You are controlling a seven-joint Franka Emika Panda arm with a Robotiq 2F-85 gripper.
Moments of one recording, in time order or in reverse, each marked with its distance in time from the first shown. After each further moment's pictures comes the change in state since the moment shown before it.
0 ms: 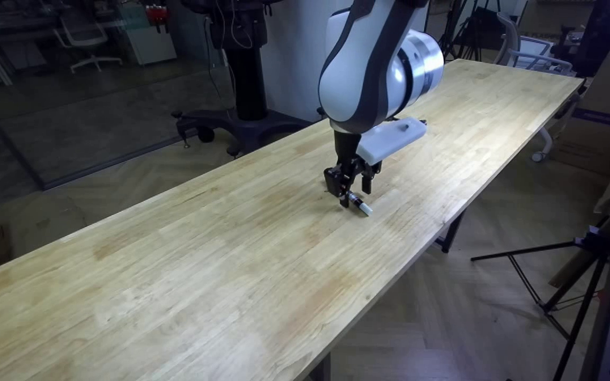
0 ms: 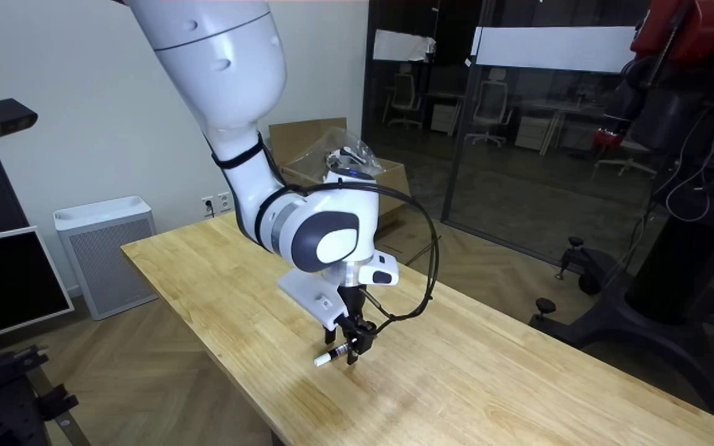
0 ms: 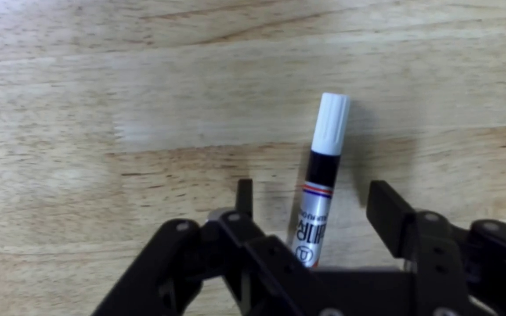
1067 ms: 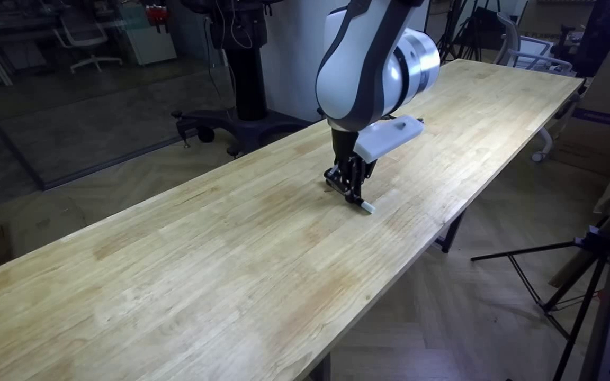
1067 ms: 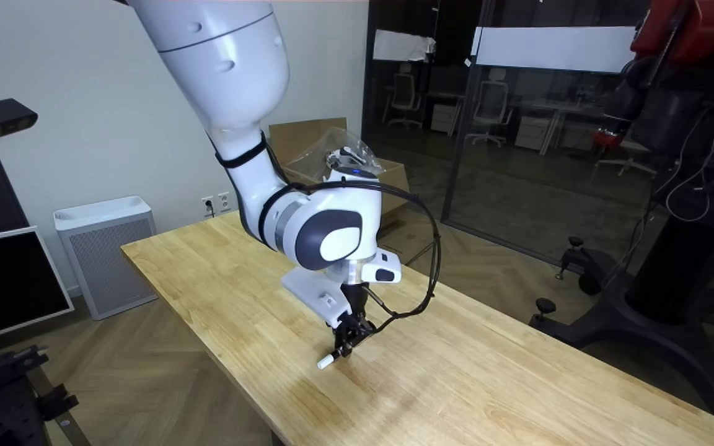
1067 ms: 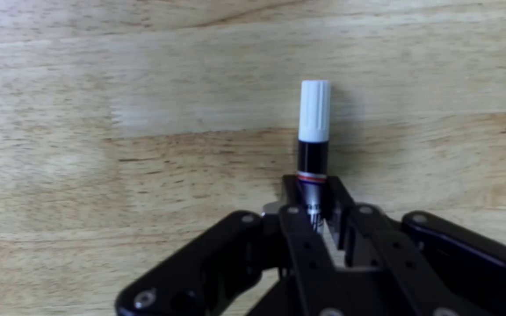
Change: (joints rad) arm -0.008 0.007 0.007 0.020 0.000 -0.009 -0.008
